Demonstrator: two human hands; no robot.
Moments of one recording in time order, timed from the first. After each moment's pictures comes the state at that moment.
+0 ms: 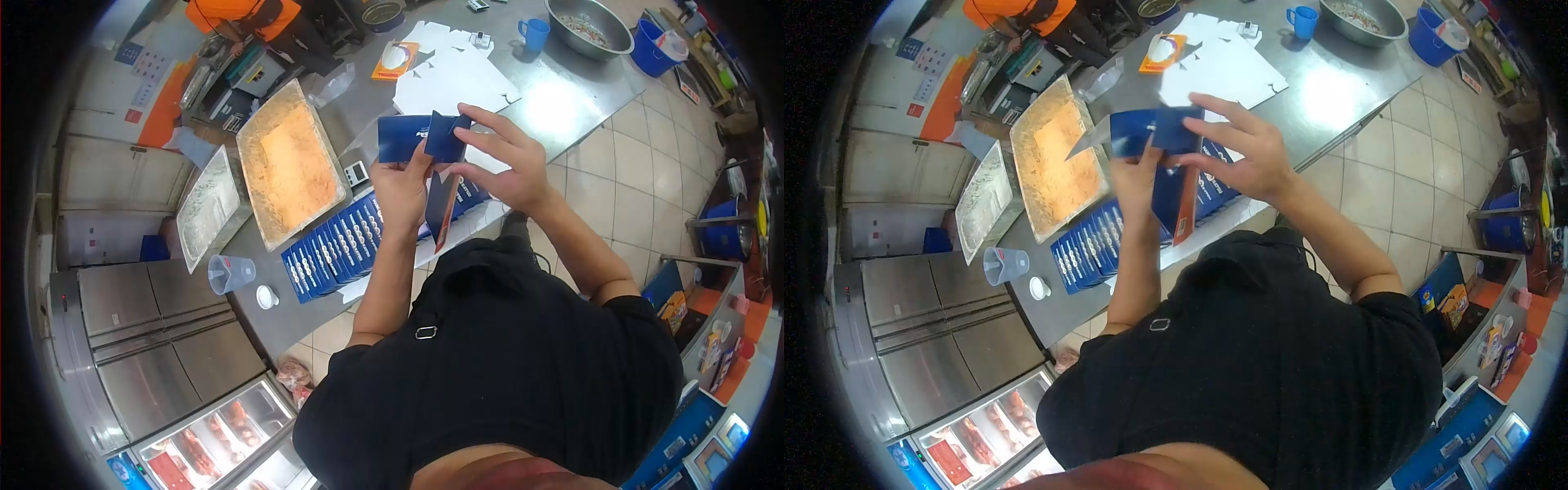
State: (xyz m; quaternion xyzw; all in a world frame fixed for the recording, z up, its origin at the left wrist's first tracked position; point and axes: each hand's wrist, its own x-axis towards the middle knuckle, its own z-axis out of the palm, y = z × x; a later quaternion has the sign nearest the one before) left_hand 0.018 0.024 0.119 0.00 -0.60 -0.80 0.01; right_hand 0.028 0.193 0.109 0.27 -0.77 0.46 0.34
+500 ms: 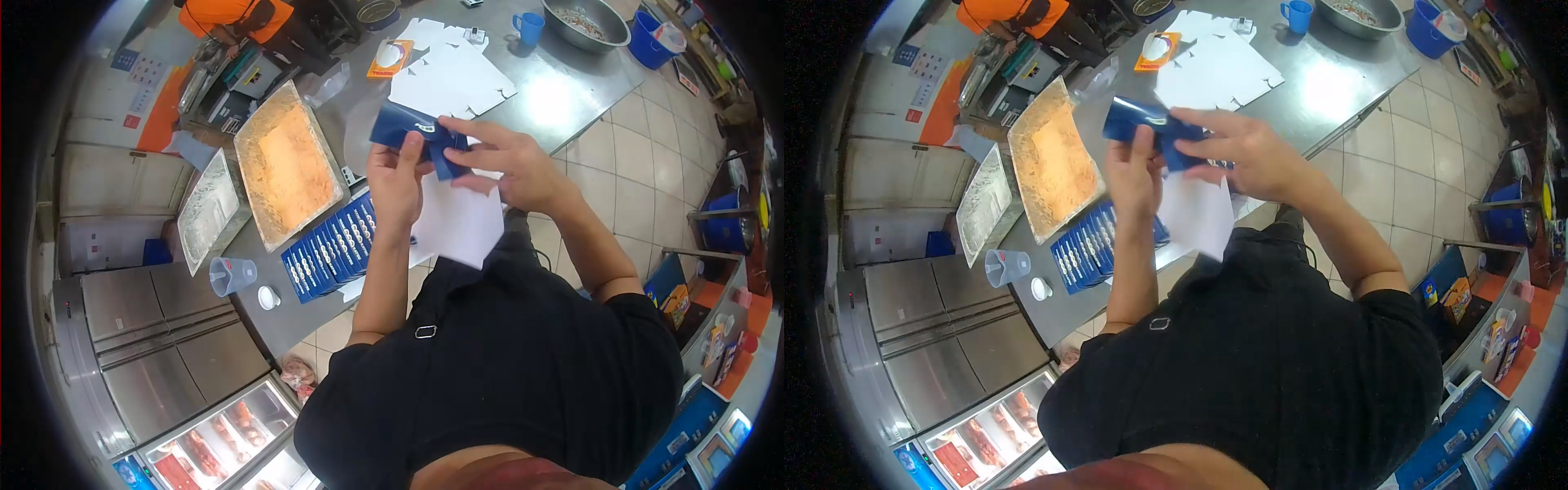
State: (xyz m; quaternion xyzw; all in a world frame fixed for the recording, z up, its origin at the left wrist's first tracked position) left_hand 0.009 0.026 0.106 -0.03 -0.48 -0.88 -0.02; right_hand 0.040 0.208 0.126 0.31 -0.81 0.47 0.16
